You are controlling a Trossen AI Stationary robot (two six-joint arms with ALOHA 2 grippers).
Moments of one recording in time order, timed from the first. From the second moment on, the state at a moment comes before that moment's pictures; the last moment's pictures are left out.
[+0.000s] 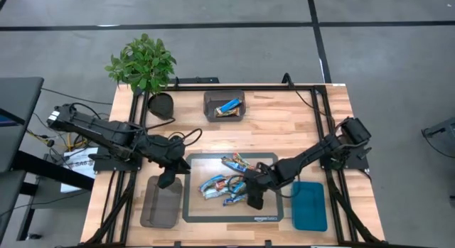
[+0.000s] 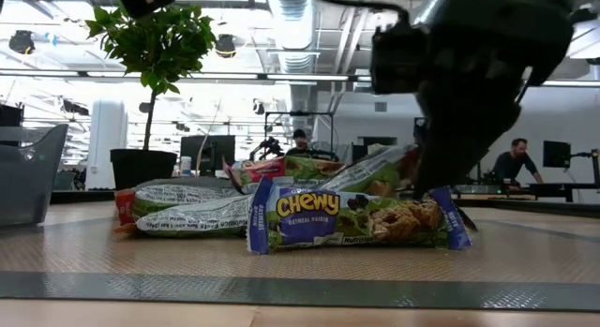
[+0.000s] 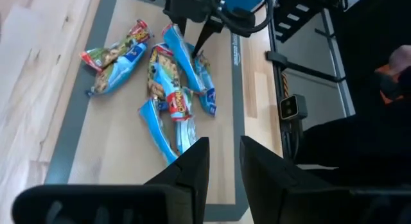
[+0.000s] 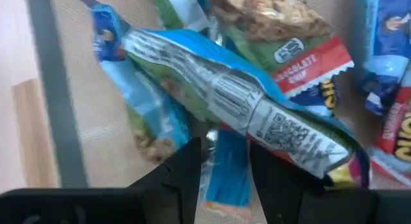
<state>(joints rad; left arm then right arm) -0.31 1.08 1.04 -0.65 0.04 -0.51 0.42 1.82 1.03 -0.30 0.08 0.67</state>
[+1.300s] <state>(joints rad) -0.31 1.08 1.04 -0.43 -0.09 -0.52 0.27 1.39 1.04 -0.53 0.03 0.51</state>
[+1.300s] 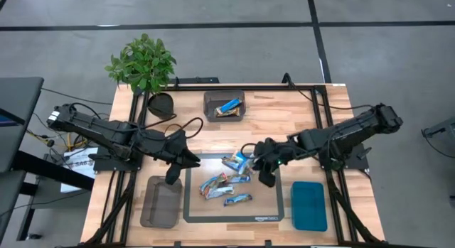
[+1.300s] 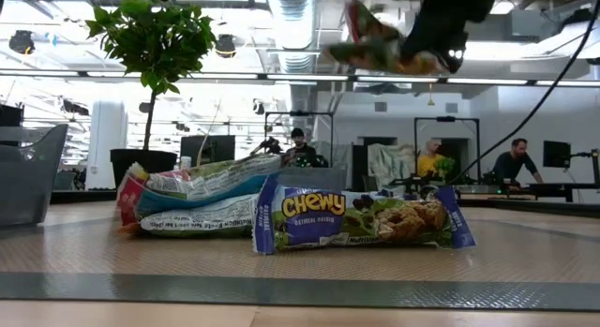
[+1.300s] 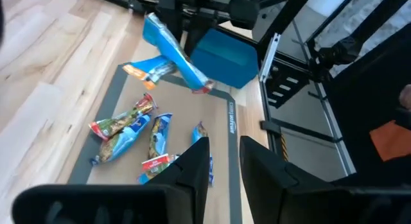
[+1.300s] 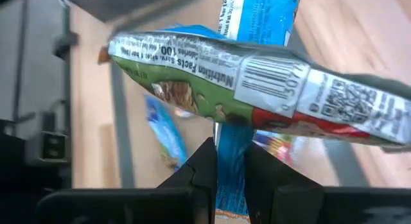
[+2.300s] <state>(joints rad) -0.31 1.08 1.04 -0.40 -0.12 -0.54 0.24 1.61 1.04 -0.56 -0.60 0.57</state>
